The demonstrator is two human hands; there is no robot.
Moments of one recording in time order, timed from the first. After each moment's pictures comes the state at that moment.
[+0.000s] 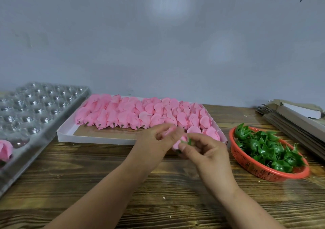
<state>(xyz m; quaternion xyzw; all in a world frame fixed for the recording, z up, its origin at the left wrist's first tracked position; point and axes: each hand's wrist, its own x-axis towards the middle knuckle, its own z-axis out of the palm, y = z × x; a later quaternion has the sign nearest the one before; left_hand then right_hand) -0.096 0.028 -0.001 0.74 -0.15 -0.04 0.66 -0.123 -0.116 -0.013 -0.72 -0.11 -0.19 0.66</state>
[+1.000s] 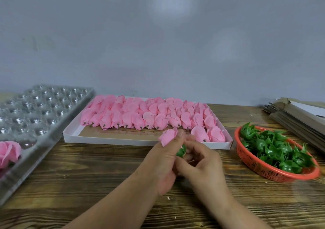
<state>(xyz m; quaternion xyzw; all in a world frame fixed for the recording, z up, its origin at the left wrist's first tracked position) -0.098 0.001 -0.028 0.41 -0.08 -0.21 0.88 -0.133 -0.097 -0.025 -0.78 -0.08 -0.19 0.59</state>
